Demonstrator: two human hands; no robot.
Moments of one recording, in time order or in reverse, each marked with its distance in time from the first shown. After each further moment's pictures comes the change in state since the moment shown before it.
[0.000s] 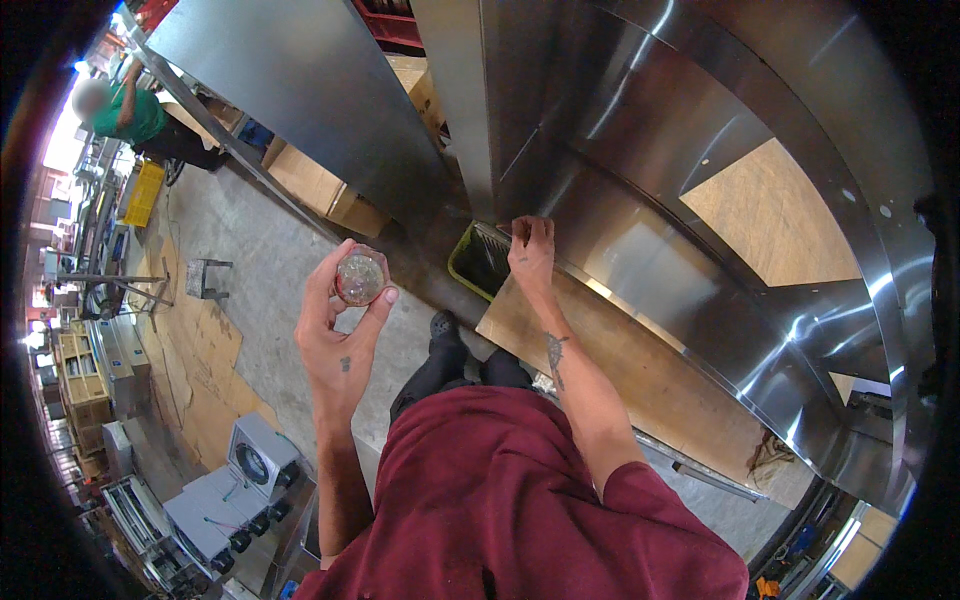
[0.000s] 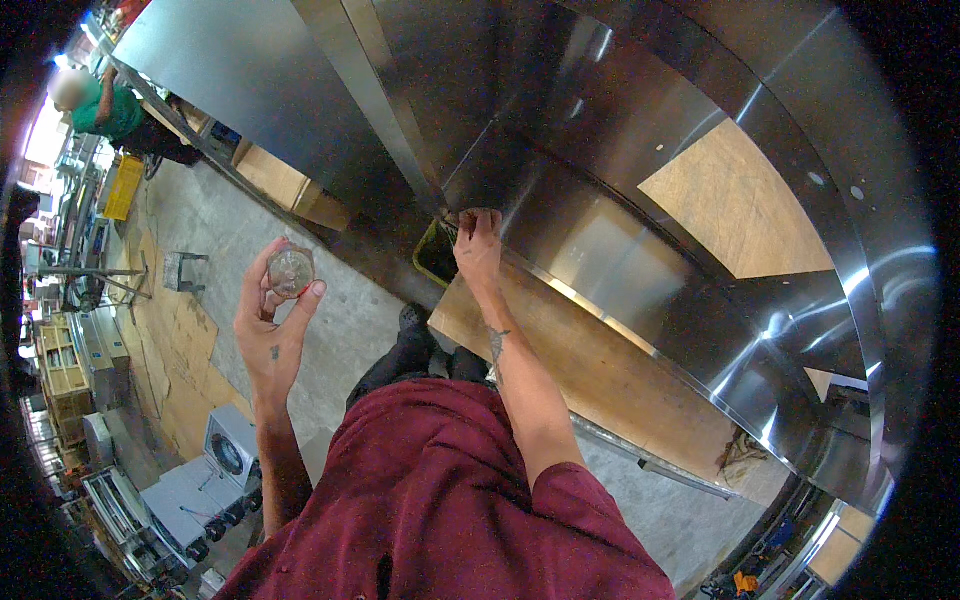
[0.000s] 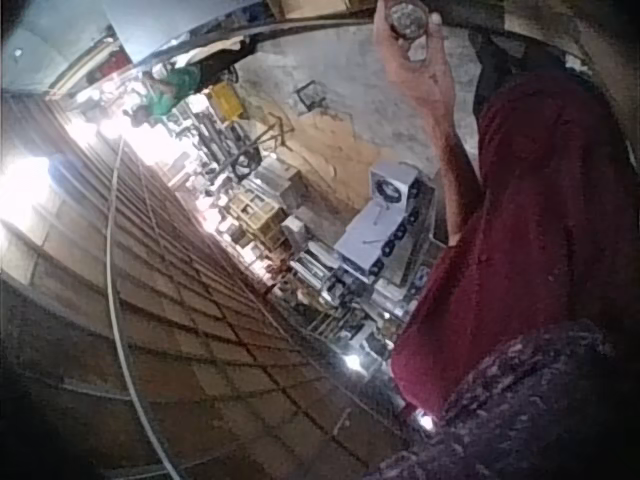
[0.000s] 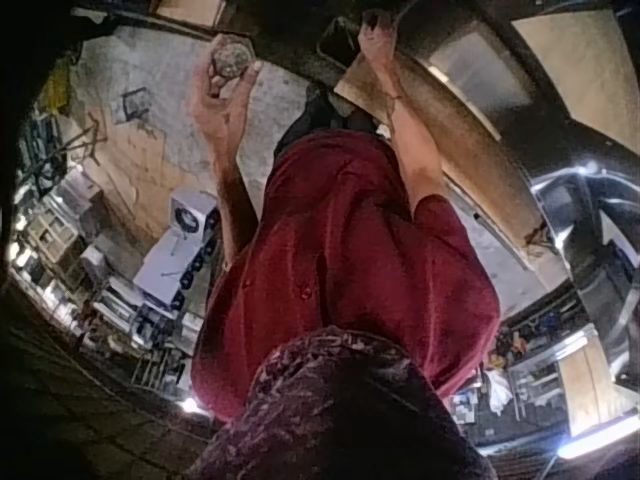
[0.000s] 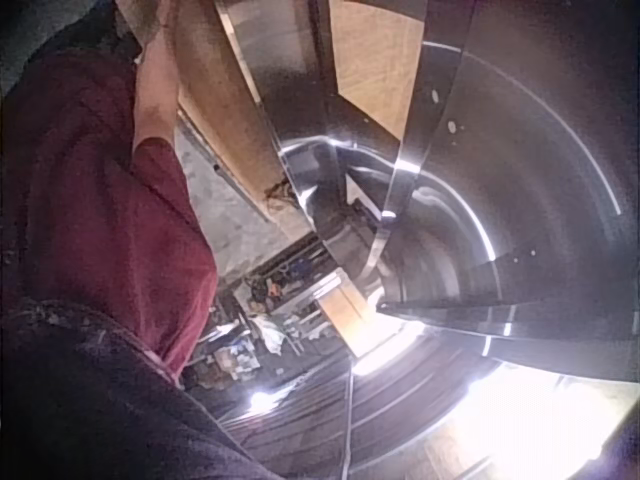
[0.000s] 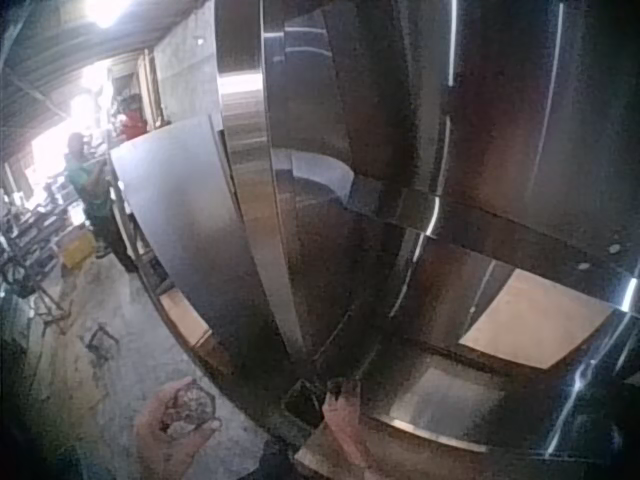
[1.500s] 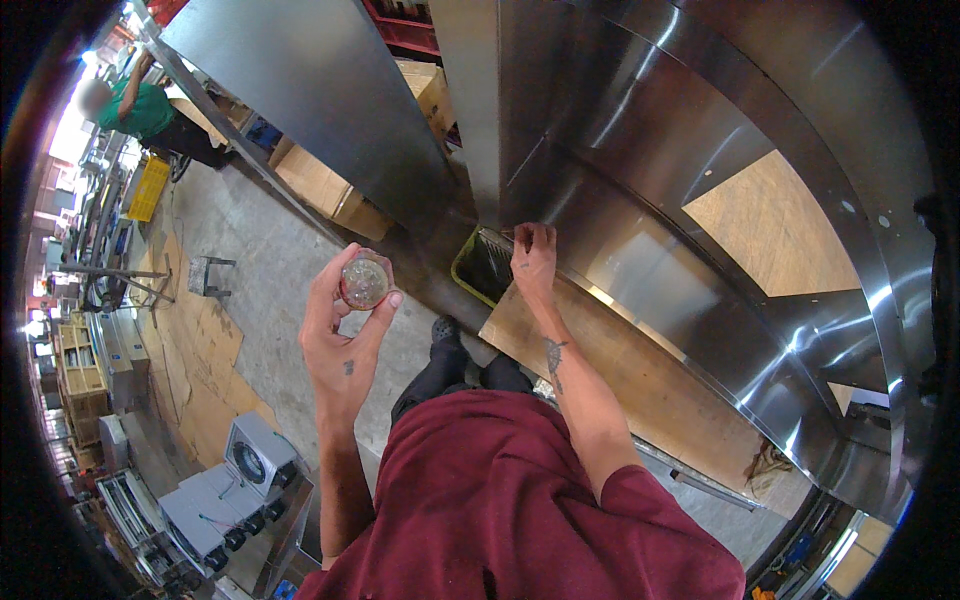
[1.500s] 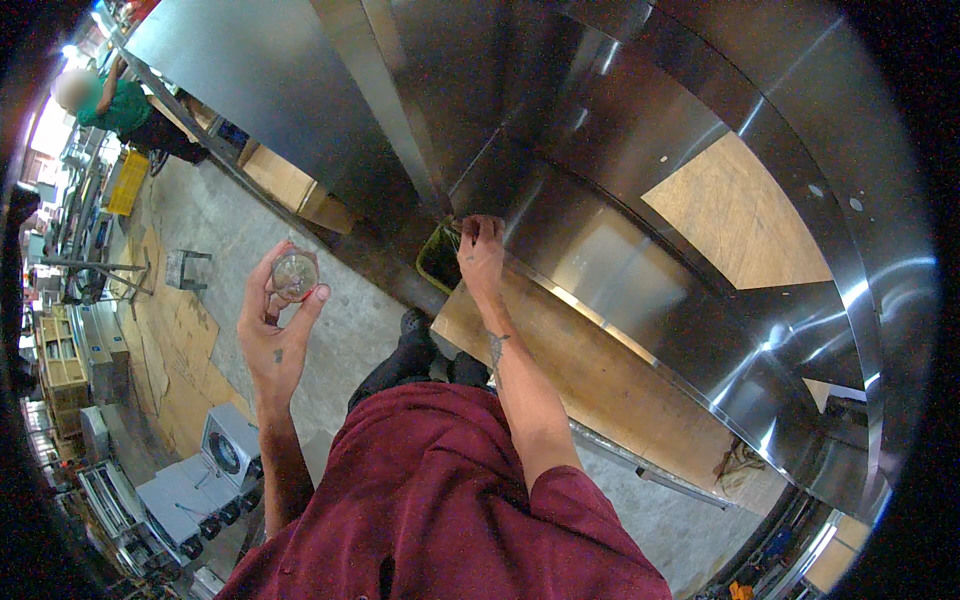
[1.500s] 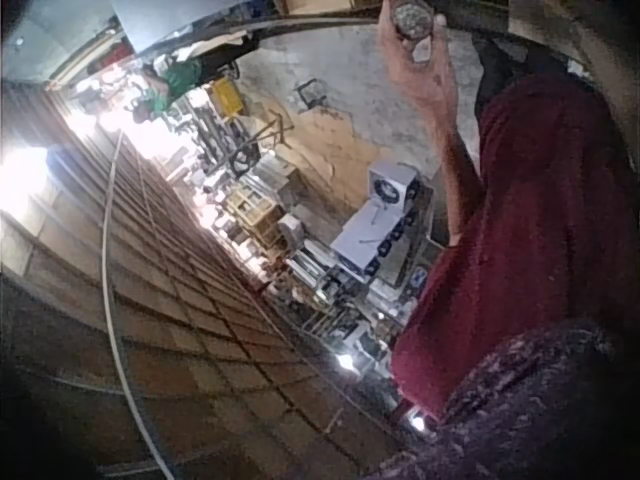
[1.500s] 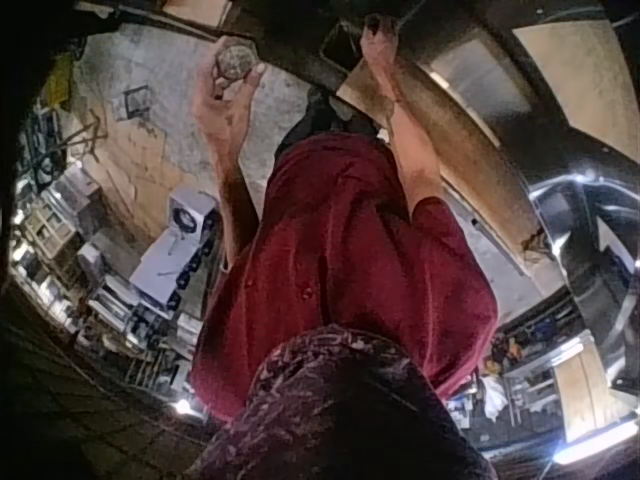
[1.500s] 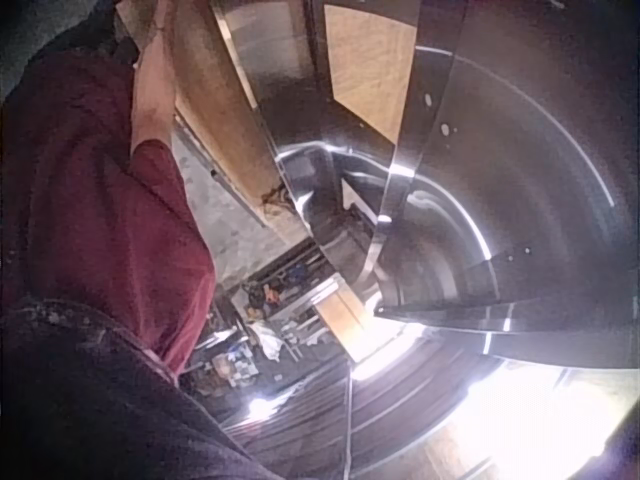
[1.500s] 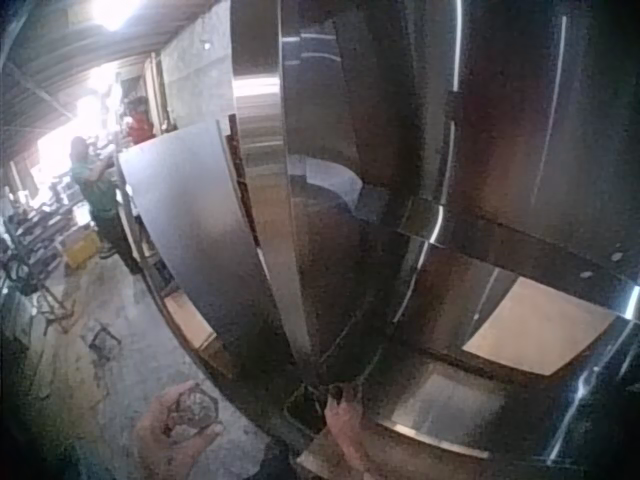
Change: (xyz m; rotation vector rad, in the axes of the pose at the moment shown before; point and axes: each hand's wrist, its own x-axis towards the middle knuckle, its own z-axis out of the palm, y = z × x) left_hand -0.001 0.010 -0.004 -0.015 0.014 0.009; right_hand 0.000 0.015 0.002 -0.407 -0.042 -0.331
